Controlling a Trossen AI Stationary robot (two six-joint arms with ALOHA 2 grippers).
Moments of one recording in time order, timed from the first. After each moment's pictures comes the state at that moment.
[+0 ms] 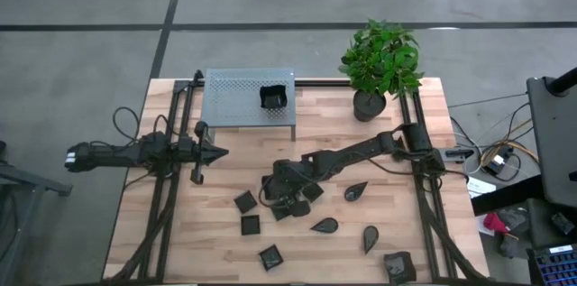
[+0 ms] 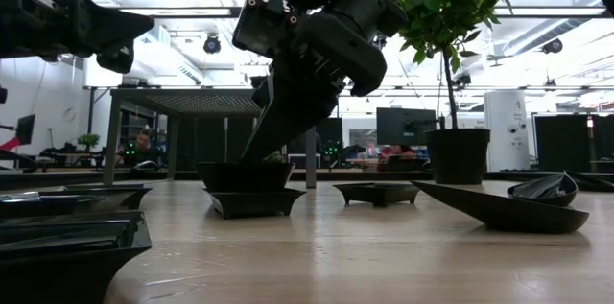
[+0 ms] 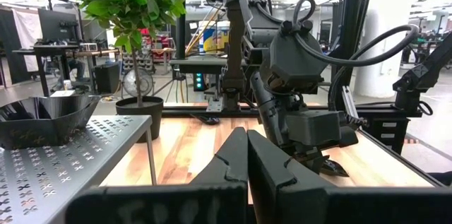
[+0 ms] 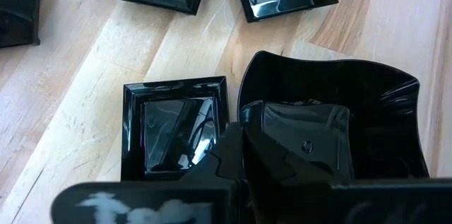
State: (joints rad) left arm 0.00 0.12 0.01 0.18 0.00 0.00; right arm 0.14 2.11 1.46 -0.28 -0.18 -0.13
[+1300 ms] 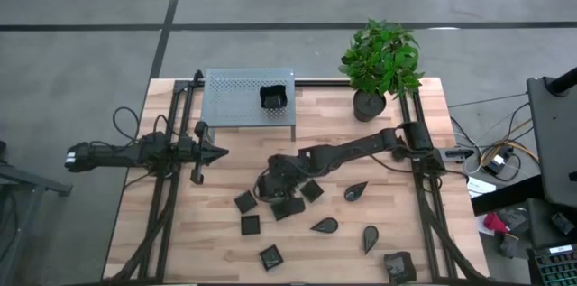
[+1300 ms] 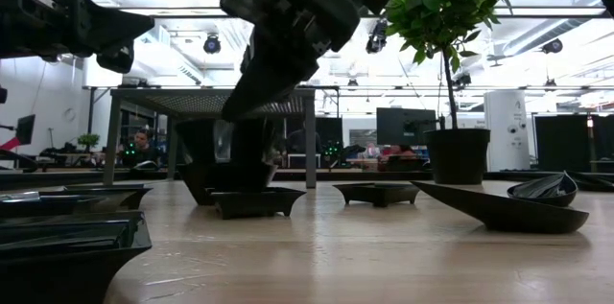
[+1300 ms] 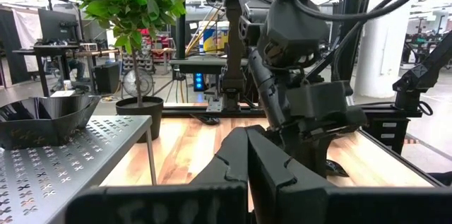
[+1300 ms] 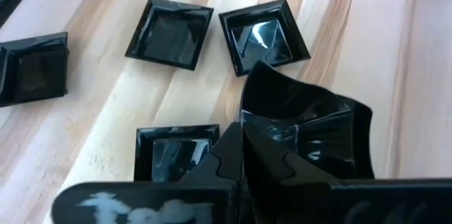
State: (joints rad) left arm 0.00 0.12 0.01 0.18 0.00 0.00; right arm 0.12 2.10 1.57 -0.35 -0.21 -0.11
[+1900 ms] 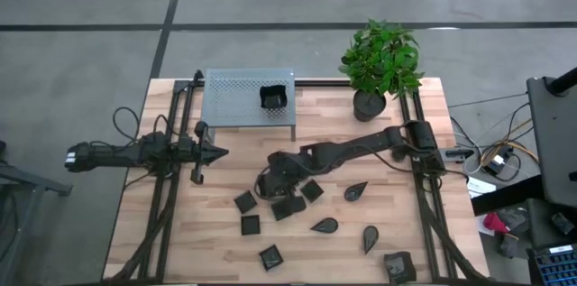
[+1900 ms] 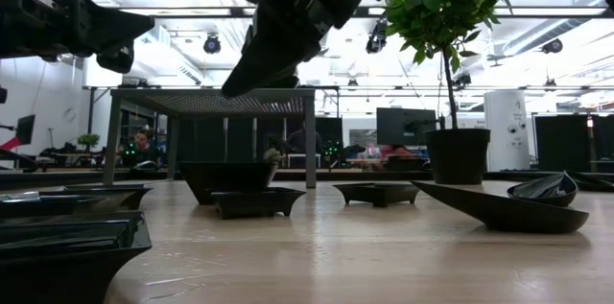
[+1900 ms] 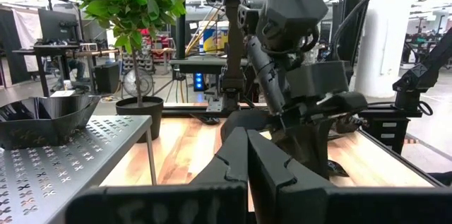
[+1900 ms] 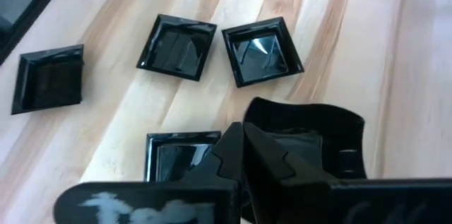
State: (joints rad) left arm 0.00 0.12 0.01 0.18 0.00 0.00; right arm 0.13 2.06 1.58 -0.38 -0.22 -0.12
